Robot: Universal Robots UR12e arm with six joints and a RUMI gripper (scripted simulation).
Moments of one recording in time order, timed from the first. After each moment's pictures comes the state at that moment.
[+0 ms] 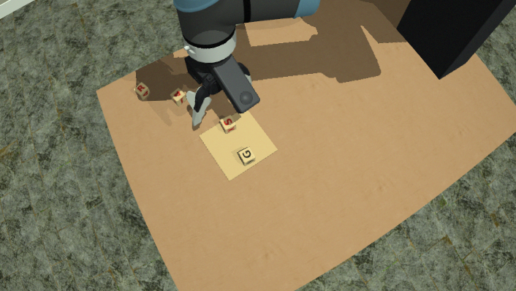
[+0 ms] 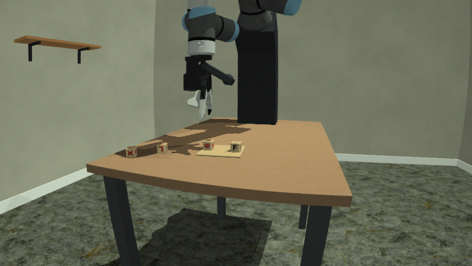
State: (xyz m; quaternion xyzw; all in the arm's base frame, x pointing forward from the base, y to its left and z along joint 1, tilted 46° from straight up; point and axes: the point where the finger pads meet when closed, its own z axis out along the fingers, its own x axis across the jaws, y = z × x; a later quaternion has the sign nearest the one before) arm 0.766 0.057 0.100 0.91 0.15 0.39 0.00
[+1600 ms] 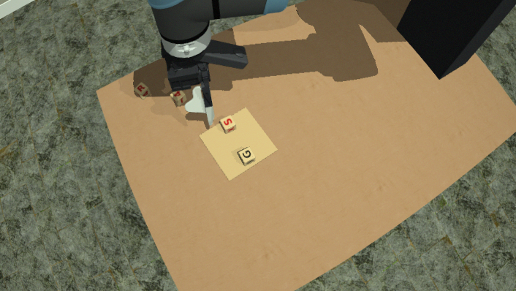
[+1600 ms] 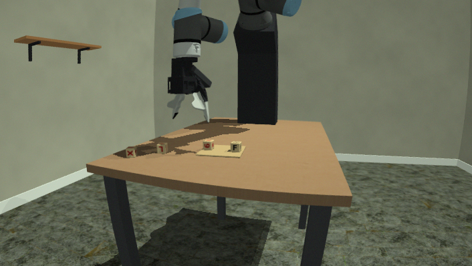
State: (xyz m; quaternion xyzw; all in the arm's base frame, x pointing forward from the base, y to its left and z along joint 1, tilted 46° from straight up) arm 0.792 0.010 0.107 0.71 0.59 0.33 0.20
